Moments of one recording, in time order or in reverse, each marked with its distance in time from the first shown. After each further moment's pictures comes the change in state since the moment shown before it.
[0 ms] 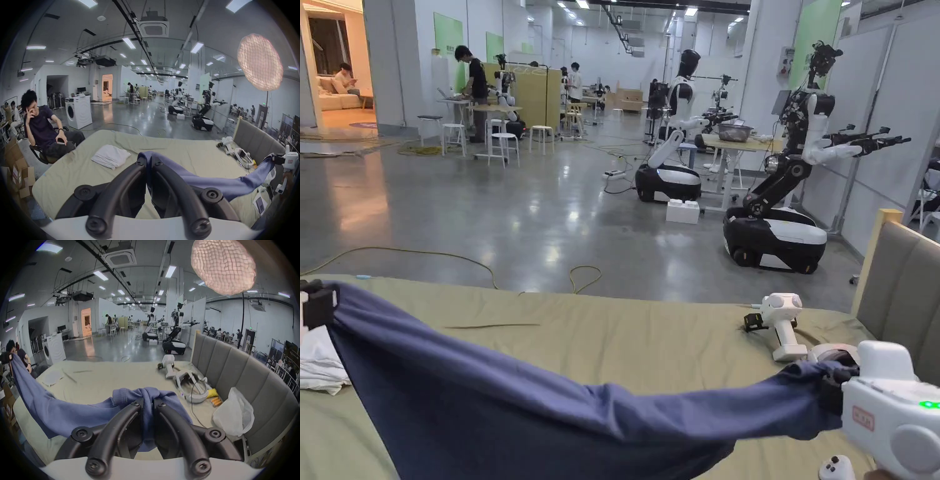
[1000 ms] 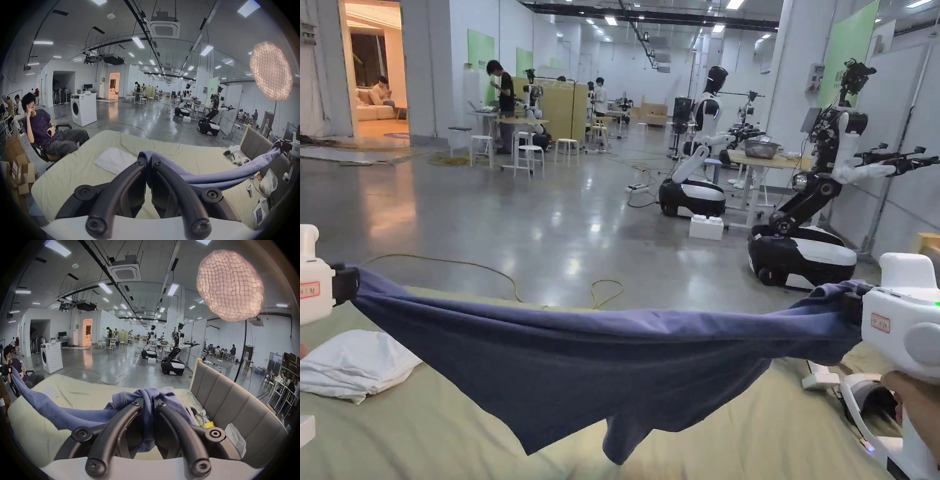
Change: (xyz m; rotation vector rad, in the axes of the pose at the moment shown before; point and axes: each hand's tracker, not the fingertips) left arm -0.023 0.004 -0.058 -0.034 0.033 0.053; right arm -0.026 0.094 -0.044 0.138 -0.016 0.072
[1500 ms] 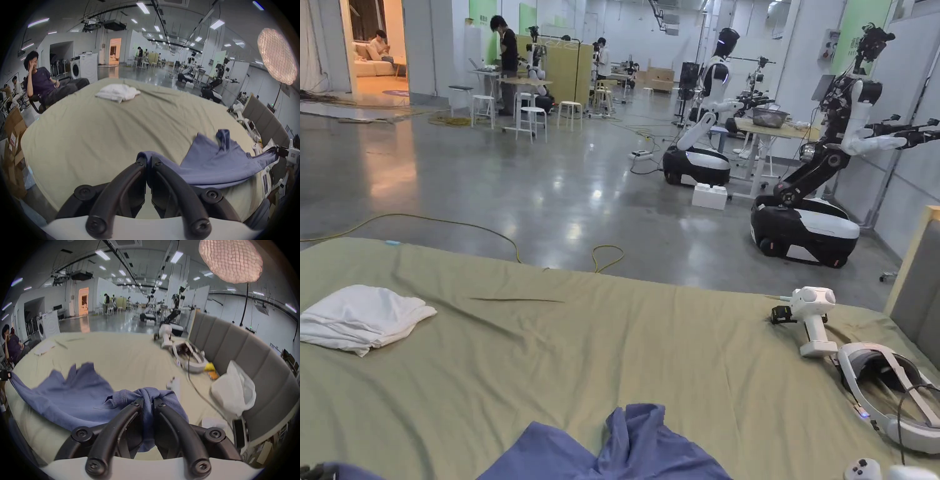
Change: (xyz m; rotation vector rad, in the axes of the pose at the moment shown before) left arm -0.025 -0.247 0.045 -0.352 0.004 0.047; right arm 0.008 -0.251 0.063 -0.368 -0.026 0.034
